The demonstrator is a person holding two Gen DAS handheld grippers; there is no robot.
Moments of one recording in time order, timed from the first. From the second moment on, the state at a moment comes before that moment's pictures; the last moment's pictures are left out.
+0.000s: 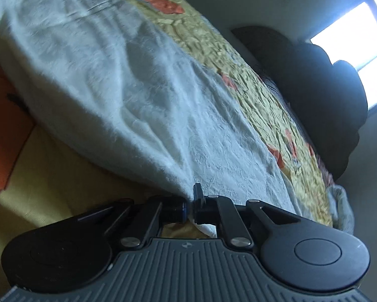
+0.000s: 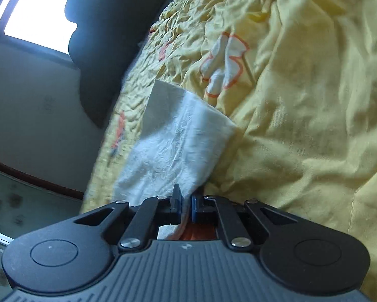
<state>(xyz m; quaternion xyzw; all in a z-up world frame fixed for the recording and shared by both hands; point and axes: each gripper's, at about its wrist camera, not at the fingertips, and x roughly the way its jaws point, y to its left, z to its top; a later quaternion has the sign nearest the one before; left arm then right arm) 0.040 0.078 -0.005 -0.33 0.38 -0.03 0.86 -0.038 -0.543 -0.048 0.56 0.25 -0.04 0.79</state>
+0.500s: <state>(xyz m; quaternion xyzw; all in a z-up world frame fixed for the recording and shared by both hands) 0.022 0.065 -0.012 -0.28 0.31 -0.11 0.90 0.032 -0.604 0.031 0.33 0.29 -0.08 0.89</state>
